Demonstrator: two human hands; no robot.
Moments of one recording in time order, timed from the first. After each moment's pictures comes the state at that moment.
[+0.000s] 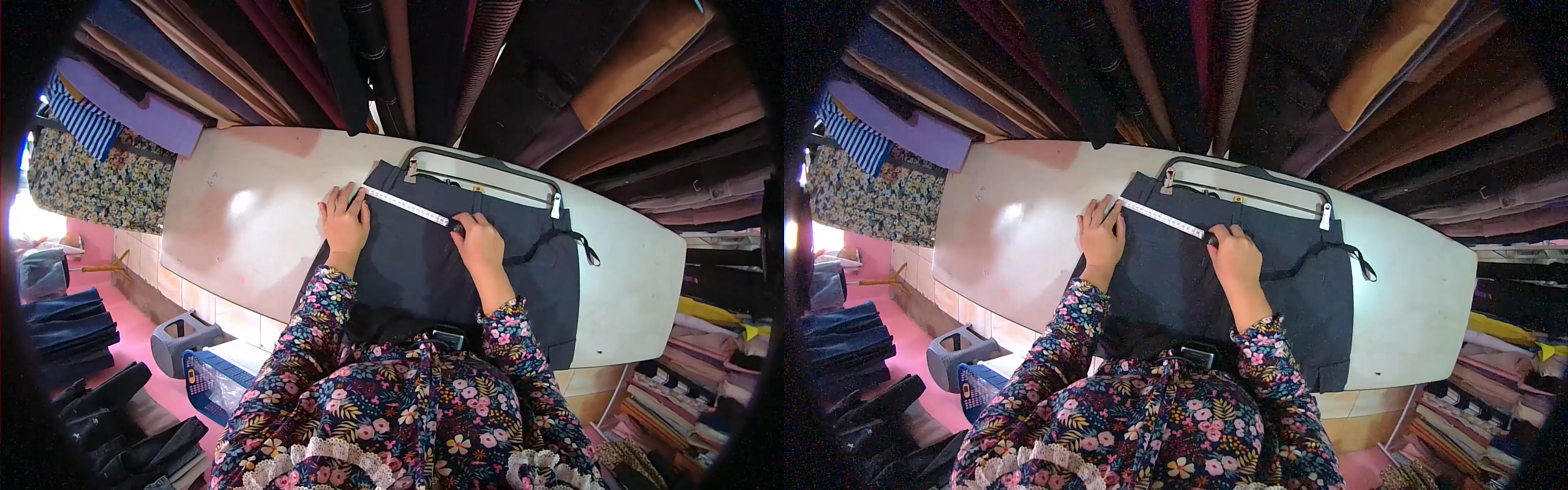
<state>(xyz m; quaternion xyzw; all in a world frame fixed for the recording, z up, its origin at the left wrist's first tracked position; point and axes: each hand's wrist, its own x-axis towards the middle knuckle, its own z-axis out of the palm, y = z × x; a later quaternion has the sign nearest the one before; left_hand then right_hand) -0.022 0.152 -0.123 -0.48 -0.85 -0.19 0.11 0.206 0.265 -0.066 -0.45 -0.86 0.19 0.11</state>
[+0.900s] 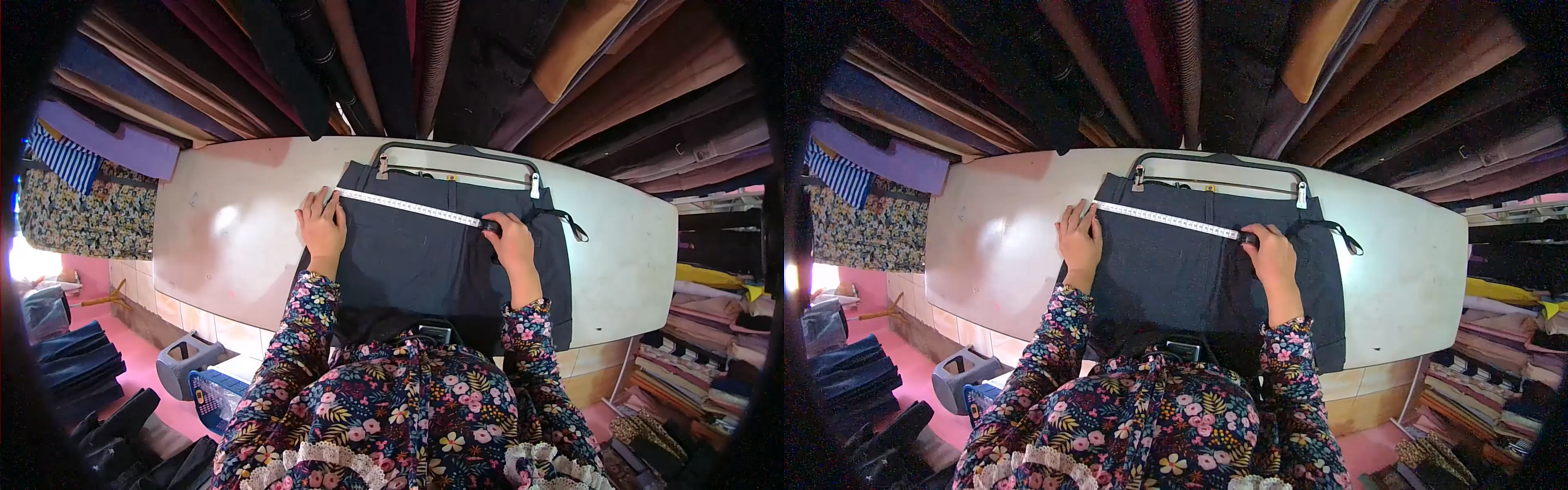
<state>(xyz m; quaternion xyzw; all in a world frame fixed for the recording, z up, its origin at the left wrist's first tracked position) -0.024 0.152 -0.127 -0.48 -0.85 -0.20 0.13 0.295 0.292 -0.059 -0.52 -0.81 0.24 0.12</state>
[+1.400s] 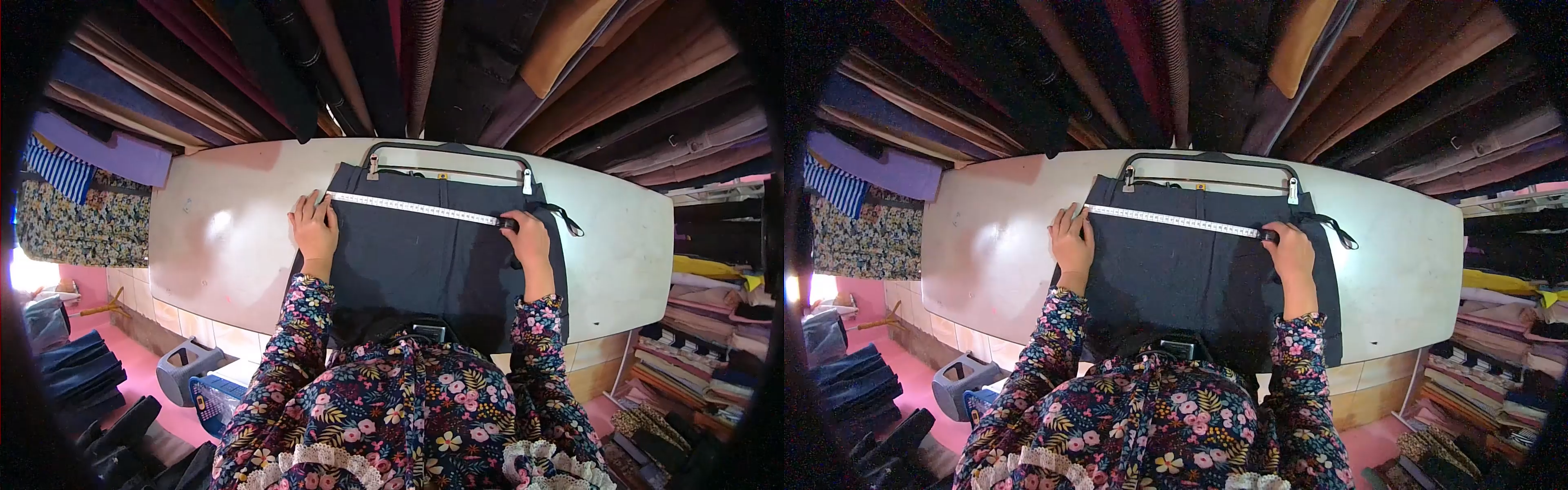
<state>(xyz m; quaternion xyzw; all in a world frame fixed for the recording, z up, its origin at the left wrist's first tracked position) -0.026 0.151 -0.131 -0.48 -0.84 -0.21 0.12 0.332 0.310 -0.054 -0.57 -0.79 0.21 0.08</state>
